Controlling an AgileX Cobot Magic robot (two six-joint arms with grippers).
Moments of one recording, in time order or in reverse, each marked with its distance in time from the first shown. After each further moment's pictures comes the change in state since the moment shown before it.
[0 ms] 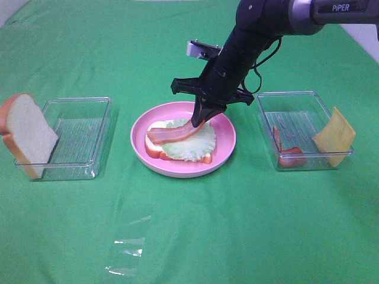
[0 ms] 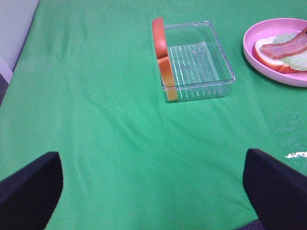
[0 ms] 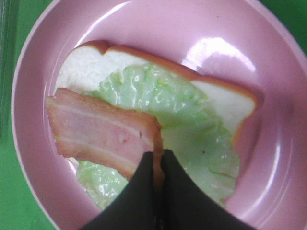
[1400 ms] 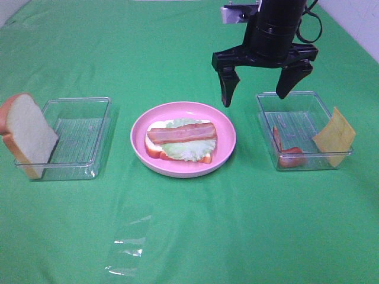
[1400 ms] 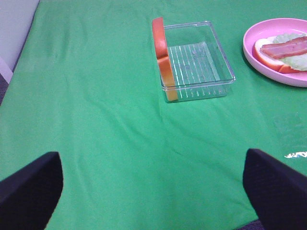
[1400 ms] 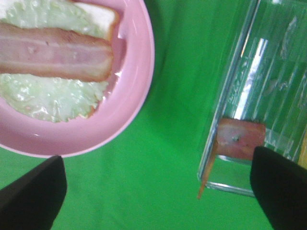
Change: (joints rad) left arm 0.000 0.000 0.000 0.000 0.000 0.000; right arm 0.001 -0.264 0.078 -0.395 0.268 0.226
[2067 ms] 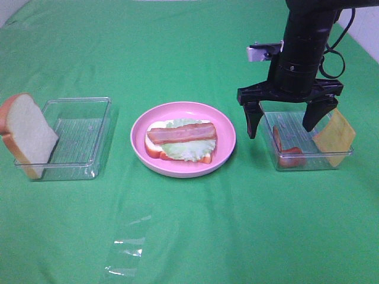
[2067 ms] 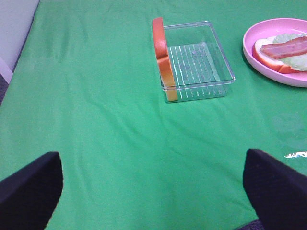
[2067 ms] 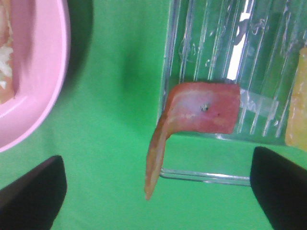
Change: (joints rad) left arm 0.000 0.000 0.000 0.000 0.000 0.000; right arm -0.069 -0.014 0.215 -0.025 -0.104 0.036
